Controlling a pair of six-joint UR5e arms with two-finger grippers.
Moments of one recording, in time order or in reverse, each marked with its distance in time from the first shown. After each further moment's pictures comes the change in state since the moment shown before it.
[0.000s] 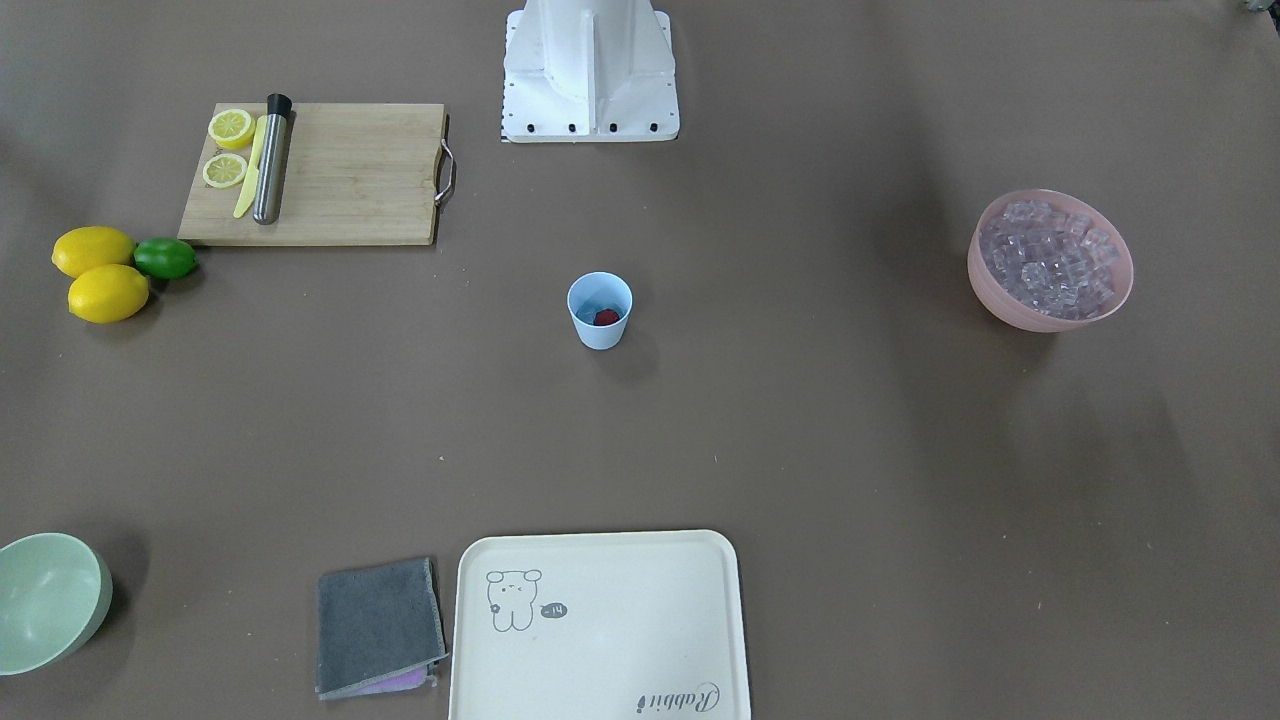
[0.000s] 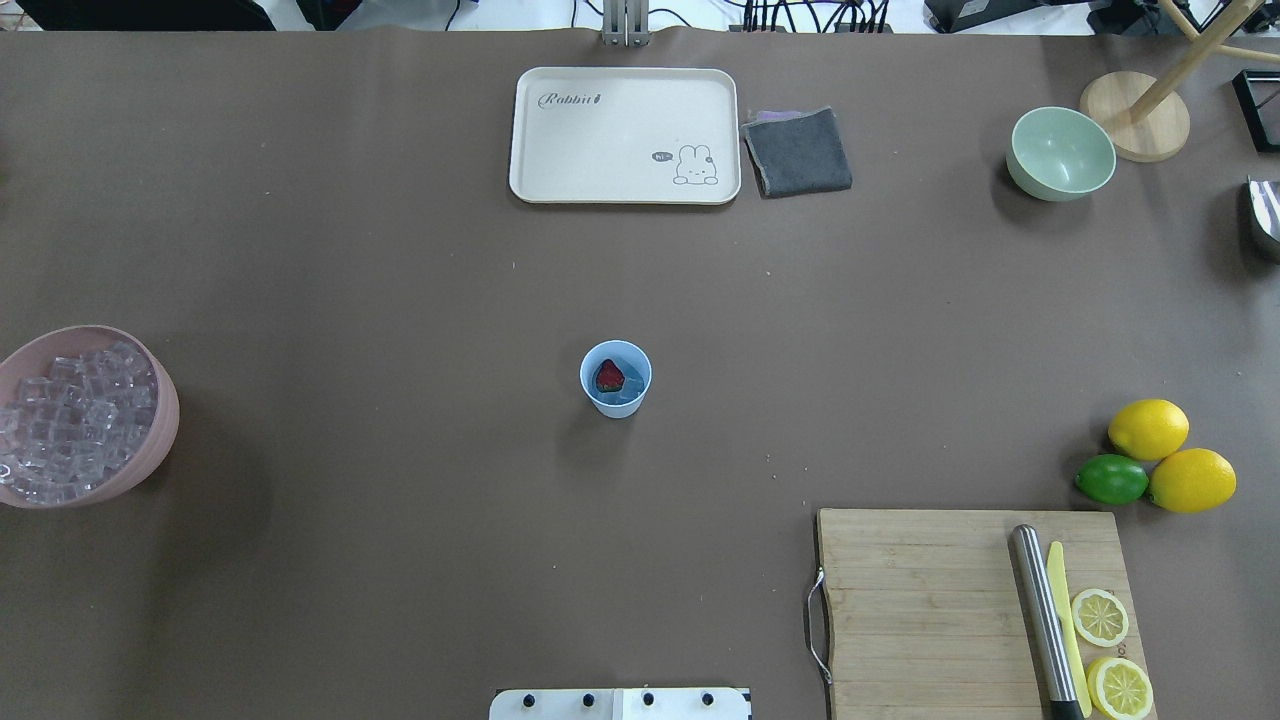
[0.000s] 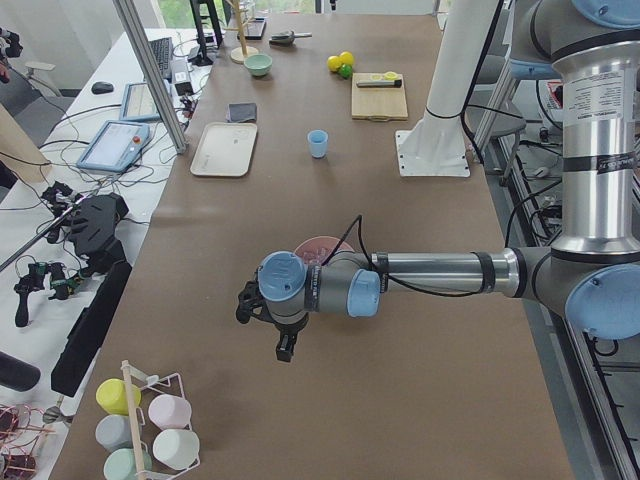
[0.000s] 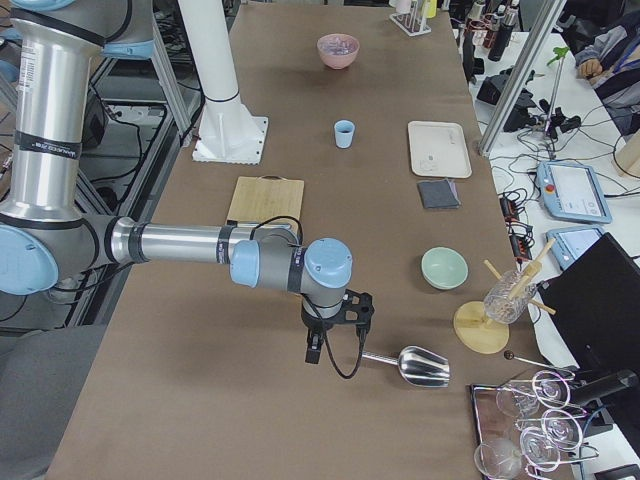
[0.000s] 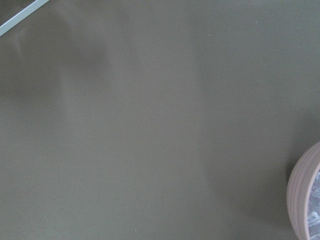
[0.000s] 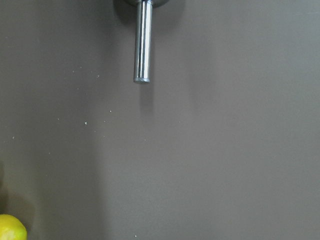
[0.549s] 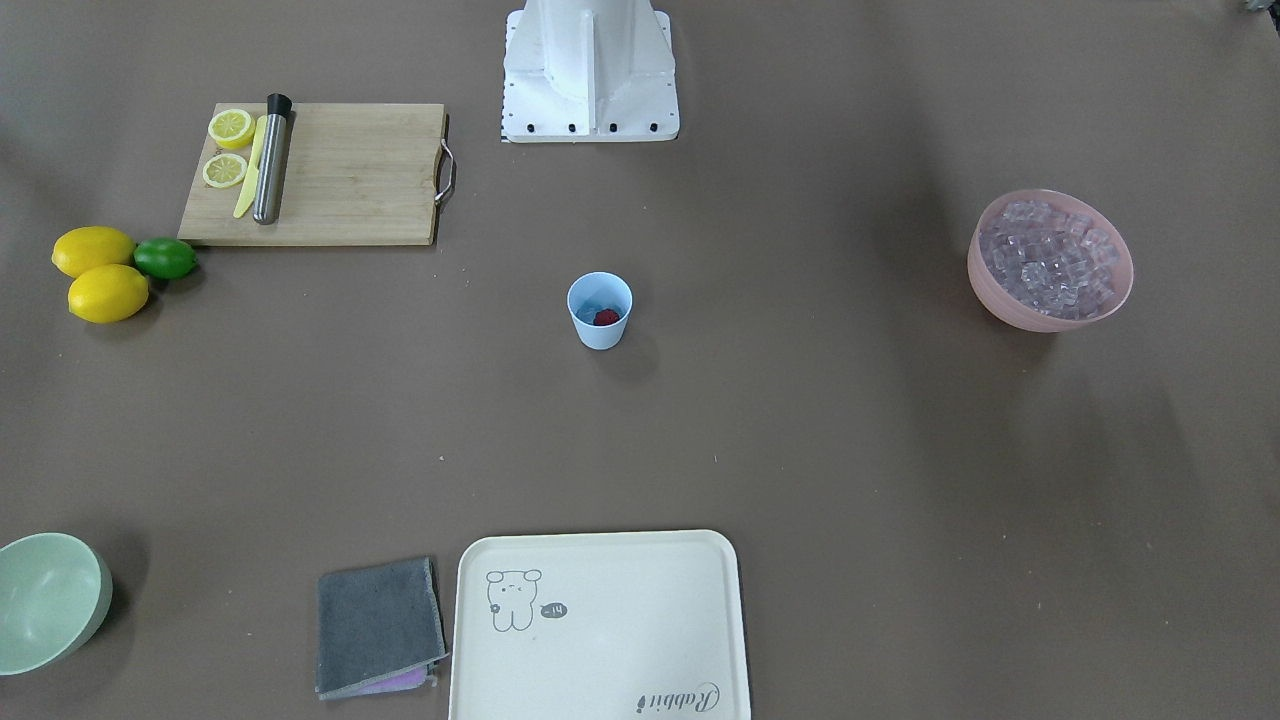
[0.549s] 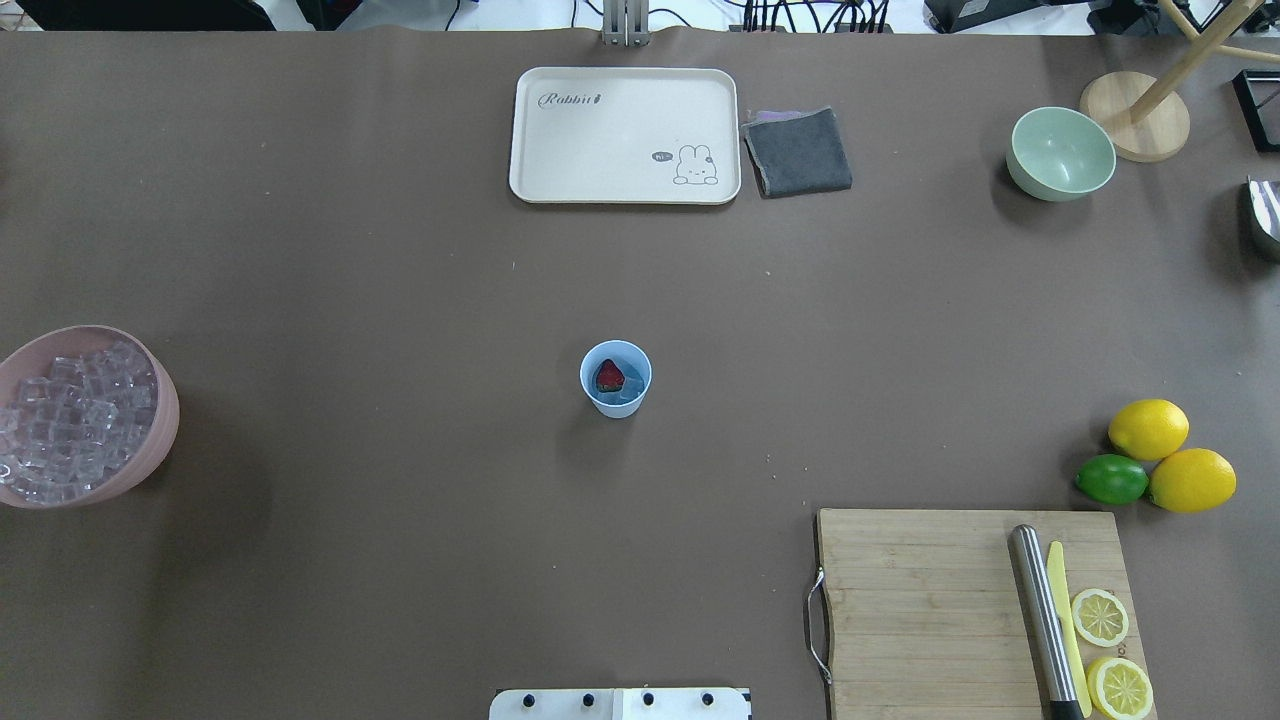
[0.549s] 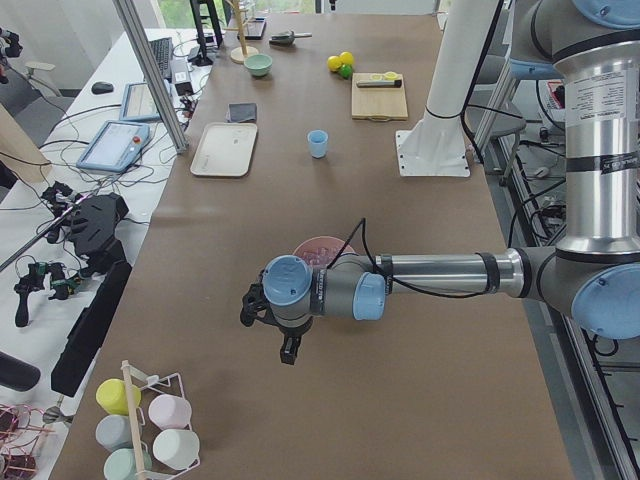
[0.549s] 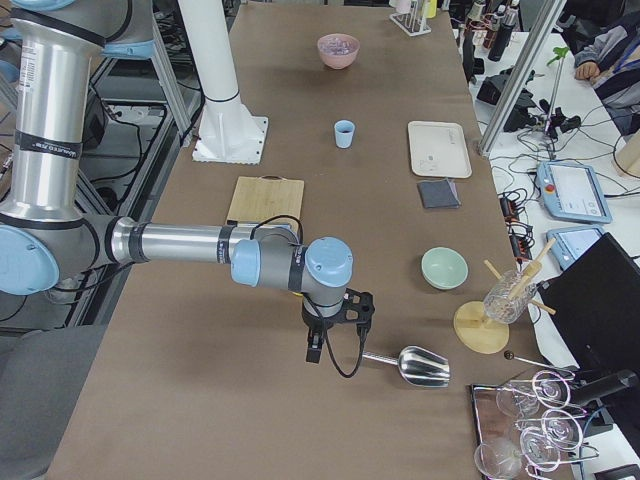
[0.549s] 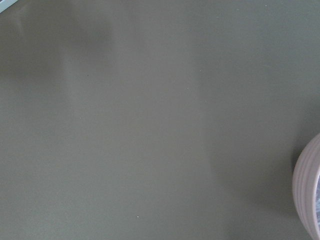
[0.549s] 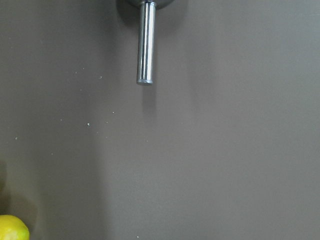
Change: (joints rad) left arm -0.006 0.009 -0.011 -0.012 -0.004 0.010; right arm -0.004 0.004 0.001 -0.001 0.010 0.002
